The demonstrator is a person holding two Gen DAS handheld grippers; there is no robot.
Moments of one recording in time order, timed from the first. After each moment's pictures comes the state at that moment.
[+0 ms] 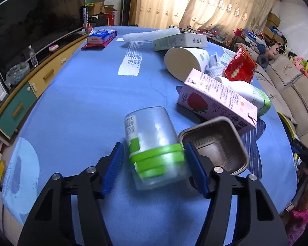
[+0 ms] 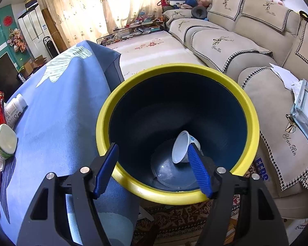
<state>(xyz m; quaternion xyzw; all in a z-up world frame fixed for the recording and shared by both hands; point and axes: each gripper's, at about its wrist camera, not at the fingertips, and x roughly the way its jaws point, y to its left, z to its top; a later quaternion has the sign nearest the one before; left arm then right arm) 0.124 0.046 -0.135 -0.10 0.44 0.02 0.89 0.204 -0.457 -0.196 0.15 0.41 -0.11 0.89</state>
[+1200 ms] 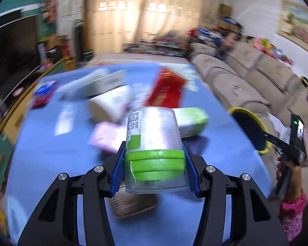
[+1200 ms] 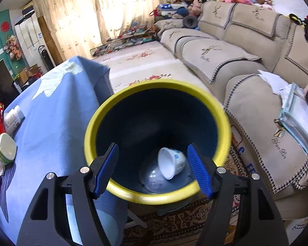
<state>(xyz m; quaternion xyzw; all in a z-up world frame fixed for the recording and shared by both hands) 0.144 -0.060 -0.062 -0.01 0.37 -0.14 0.92 0.175 -0.489 -0.170 0.14 0.37 -0.15 0.91</state>
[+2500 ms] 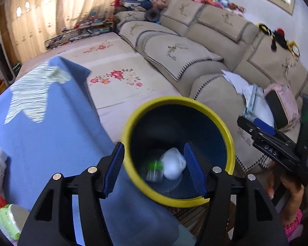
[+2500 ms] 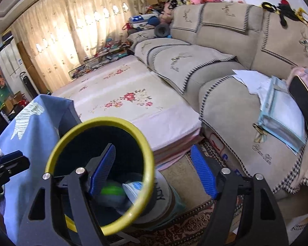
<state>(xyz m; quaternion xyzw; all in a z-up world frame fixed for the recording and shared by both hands) 0.286 -0.383 -0.114 0.08 0.44 -0.32 0.84 0.182 -0.593 -0.155 0.18 0.34 -0.19 0.90</state>
